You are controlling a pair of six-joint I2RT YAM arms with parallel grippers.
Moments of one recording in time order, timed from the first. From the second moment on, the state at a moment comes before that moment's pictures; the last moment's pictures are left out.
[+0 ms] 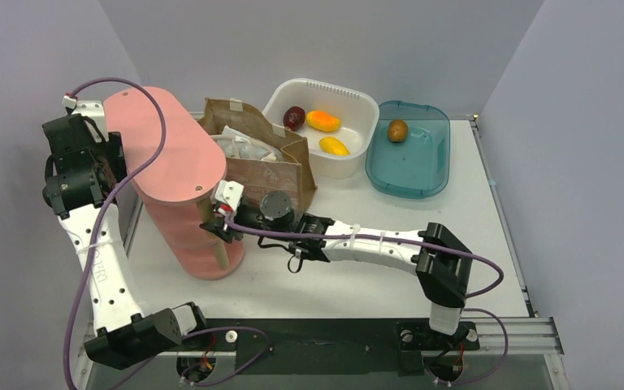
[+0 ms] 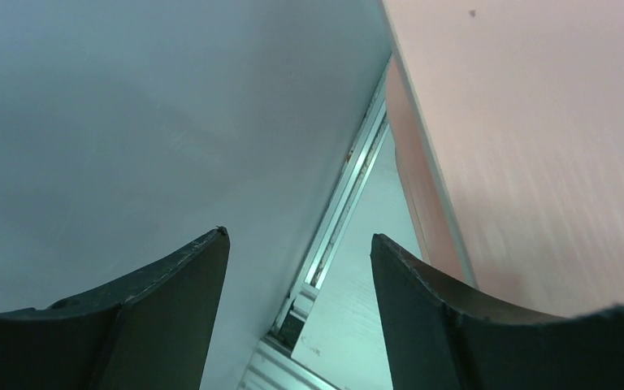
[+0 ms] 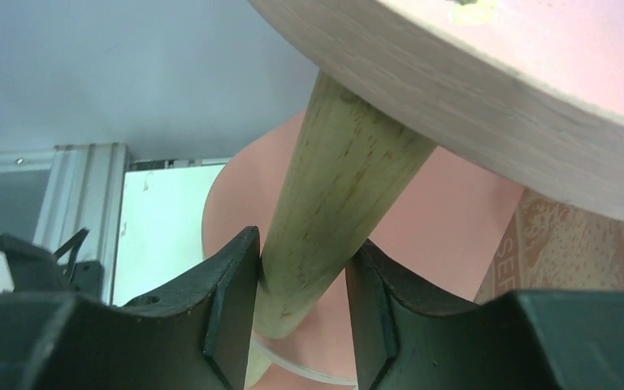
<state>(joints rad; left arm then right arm) 0.38 1.21 1.60 -0.93 -0.22 0.26 1.17 1.80 1.39 0.39 -0.19 -0.14</state>
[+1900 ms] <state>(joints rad) 0.49 1.07 1.88 -1.19 0.55 -0.05 1.12 1.73 1.45 0.31 0.05 -0.02</state>
